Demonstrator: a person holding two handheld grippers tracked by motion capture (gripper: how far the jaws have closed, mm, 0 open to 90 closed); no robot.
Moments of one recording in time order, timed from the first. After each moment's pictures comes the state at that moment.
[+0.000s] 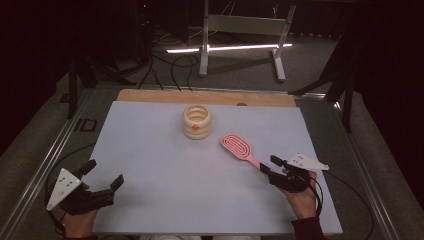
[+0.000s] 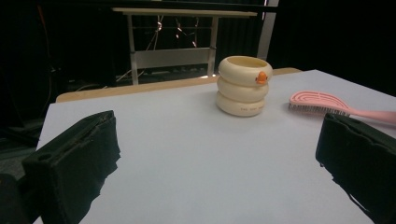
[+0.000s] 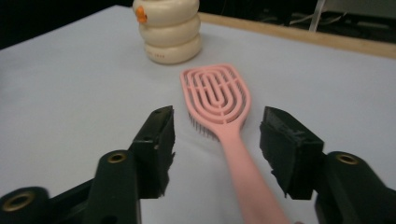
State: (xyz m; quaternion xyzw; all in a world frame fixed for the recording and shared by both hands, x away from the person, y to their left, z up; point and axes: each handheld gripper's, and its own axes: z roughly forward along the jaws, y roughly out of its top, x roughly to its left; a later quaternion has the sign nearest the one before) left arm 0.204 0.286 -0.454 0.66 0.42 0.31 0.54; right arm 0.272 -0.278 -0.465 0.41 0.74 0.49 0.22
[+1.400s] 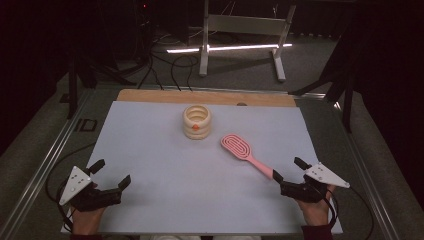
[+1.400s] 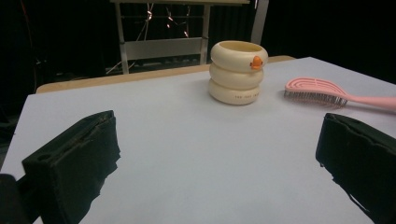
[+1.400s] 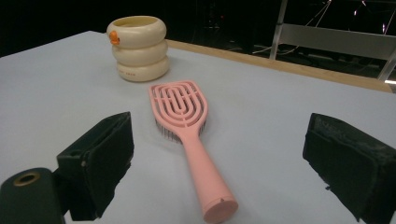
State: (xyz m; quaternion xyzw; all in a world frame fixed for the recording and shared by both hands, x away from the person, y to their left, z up) left arm 0.216 0.276 -0.470 0.68 0.42 0.29 0.53; right arm 0.244 -0.305 -0.464 0.42 0.70 0.50 0.28
